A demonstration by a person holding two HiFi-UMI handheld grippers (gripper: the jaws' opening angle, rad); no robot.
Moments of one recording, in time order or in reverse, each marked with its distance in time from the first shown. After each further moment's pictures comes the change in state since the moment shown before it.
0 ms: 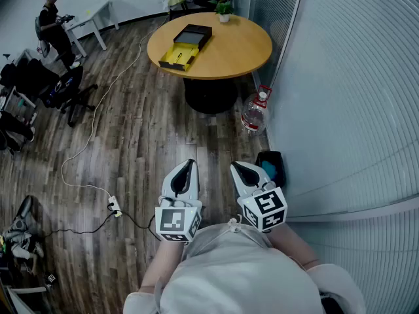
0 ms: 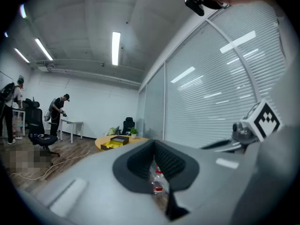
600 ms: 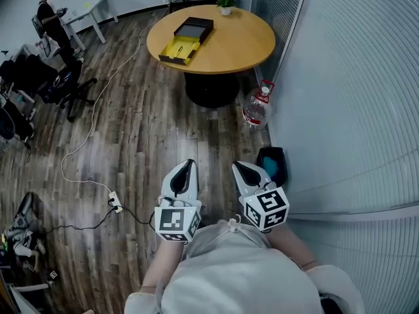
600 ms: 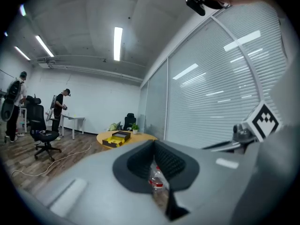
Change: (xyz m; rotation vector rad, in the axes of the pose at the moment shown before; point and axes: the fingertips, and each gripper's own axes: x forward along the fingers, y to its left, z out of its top) left arm 0.012 0.015 -0.013 -0.020 0.045 0.011; right arm 0.018 -0.009 -0.011 0.107 0.014 -0.008
